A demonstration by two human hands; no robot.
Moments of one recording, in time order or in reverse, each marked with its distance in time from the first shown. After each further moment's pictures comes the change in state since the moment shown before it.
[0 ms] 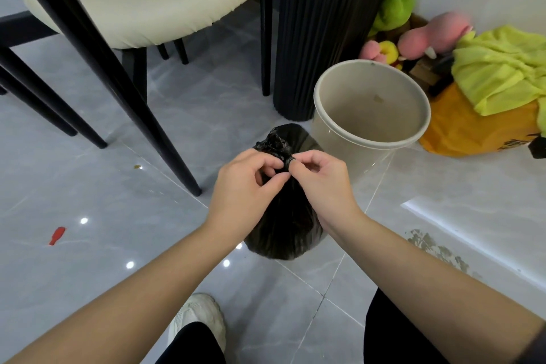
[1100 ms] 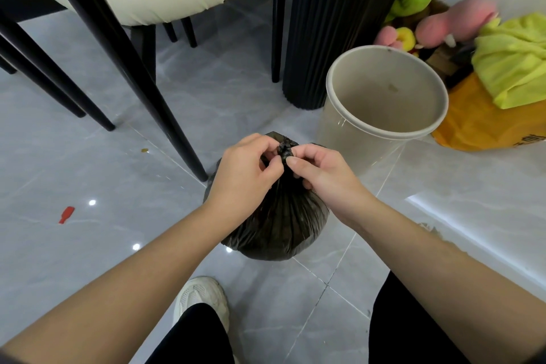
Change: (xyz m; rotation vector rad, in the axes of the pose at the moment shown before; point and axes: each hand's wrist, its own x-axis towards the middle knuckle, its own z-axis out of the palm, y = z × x) left_hand 0.004 -0.011 -0.005 0.055 -0.064 -0.013; right_hand 0.001 0.002 -0.008 -0.113 -0.404 -0.023
